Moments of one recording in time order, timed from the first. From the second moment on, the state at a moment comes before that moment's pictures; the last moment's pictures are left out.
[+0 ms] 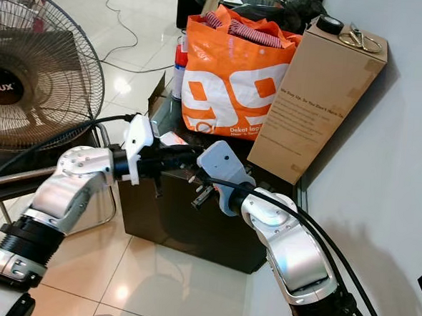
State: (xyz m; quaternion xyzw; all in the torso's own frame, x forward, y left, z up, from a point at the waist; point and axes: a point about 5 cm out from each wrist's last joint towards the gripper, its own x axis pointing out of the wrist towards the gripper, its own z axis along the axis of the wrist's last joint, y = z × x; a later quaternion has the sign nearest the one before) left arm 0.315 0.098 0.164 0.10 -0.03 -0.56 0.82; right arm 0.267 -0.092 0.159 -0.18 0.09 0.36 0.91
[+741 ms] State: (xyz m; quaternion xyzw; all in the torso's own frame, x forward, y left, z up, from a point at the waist) left arm 0.322 0.094 0.171 0.03 -0.07 -0.50 0.86; right arm 0.274 -0.095 0.173 -0.16 0.05 0.33 0.93
